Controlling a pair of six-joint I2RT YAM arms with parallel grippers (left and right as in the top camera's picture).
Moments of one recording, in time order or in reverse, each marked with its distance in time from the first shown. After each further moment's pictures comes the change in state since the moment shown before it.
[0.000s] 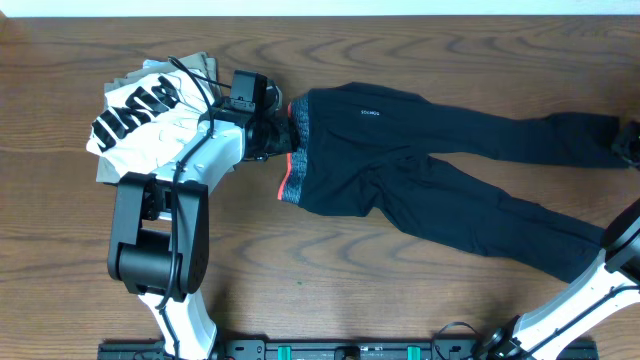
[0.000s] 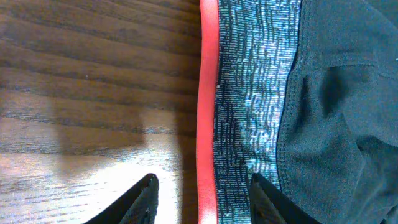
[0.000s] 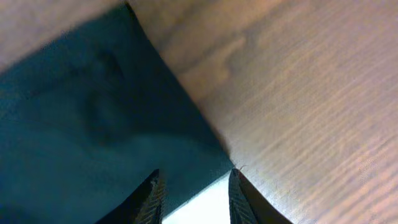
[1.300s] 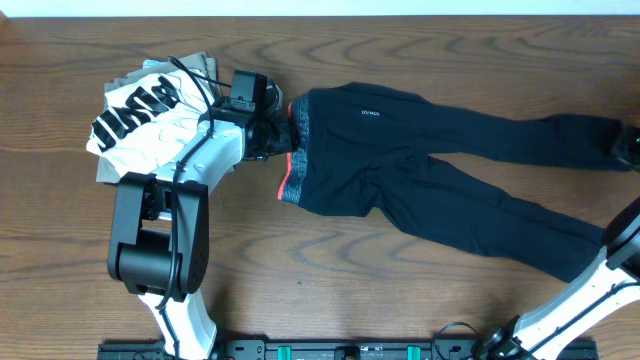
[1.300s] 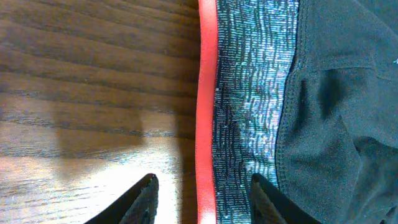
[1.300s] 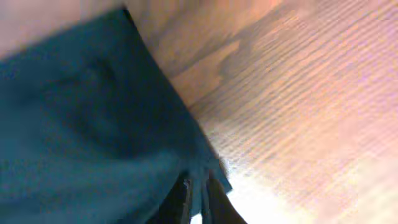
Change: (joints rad) left arm 0.000 0.000 0.000 0.007 0.000 0.002; right arm -0.006 0.016 0.000 0.013 0.024 -0.049
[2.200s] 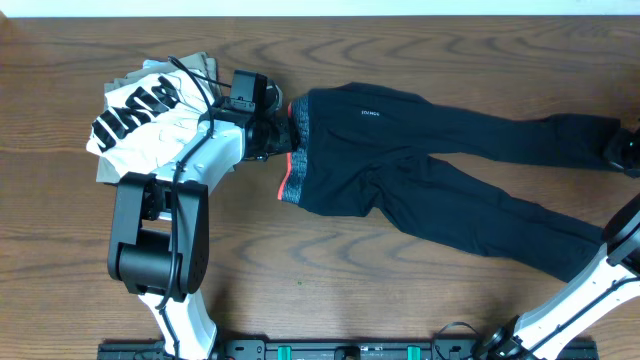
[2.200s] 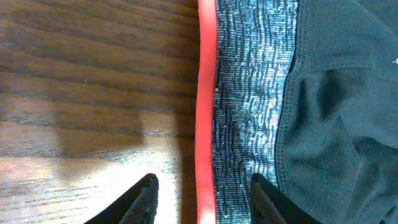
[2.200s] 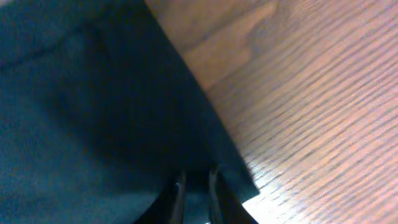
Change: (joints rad) left arm 0.000 0.000 0.000 0.000 0.000 0.000; right arm 0.000 0.053 -0.010 -0.012 -0.040 0.012
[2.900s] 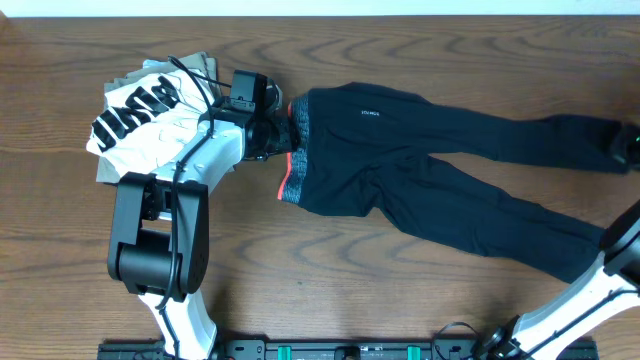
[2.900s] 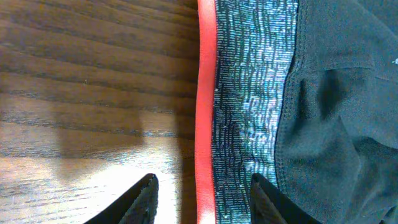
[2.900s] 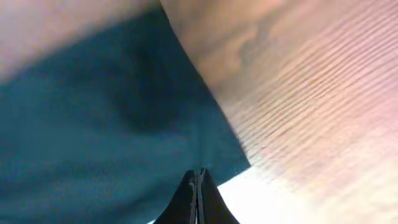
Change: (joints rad) left arm 0.000 0.000 0.000 0.000 0.000 0.000; right arm 0.014 -0.105 -0.015 -0.038 -0.003 0.017
